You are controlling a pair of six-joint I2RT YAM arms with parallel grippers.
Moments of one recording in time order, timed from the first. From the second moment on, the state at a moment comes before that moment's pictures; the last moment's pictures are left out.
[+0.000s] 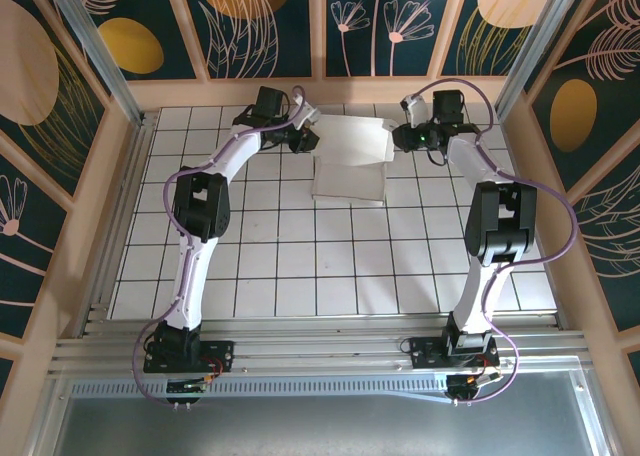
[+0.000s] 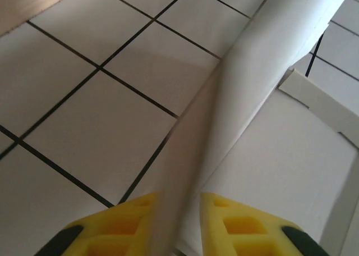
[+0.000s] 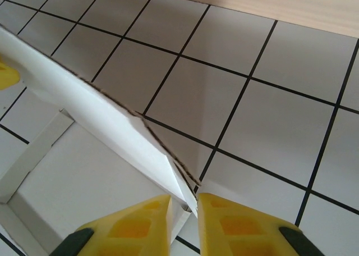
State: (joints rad) left arm -0.32 2.50 2.22 -0.52 0.66 0.30; right arm 0.09 1.95 1.58 -0.39 -0.45 -0.21
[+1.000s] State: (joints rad) left arm -0.40 2.34 1.87 -0.15 0.41 0.02; right arm 0.23 1.79 1.21 -0.02 -0.14 0.03
